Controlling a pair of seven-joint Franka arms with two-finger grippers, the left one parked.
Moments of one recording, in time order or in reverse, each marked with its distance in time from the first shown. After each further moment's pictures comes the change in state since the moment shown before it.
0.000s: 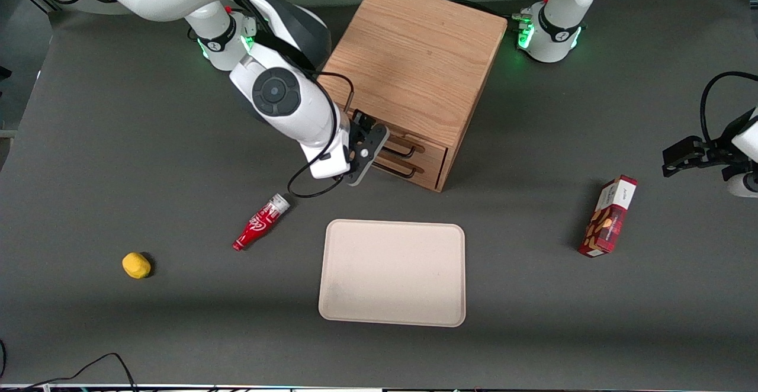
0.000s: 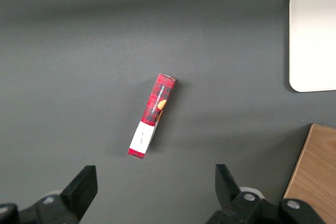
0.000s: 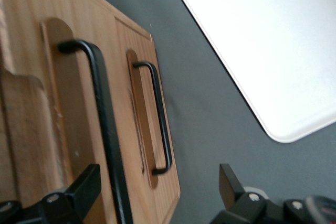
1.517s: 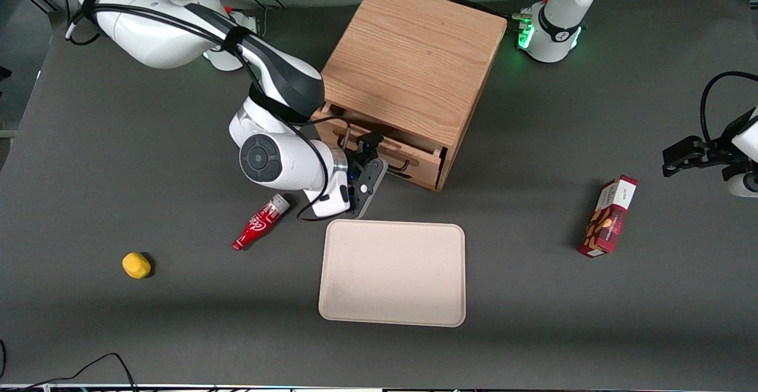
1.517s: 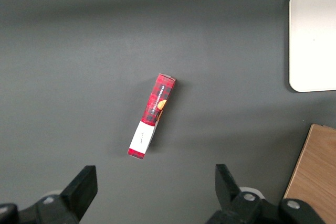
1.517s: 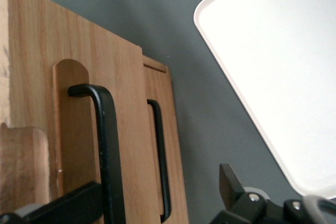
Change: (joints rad) arm -0.005 0.199 0.011 0.129 0.075 0.081 -0.118
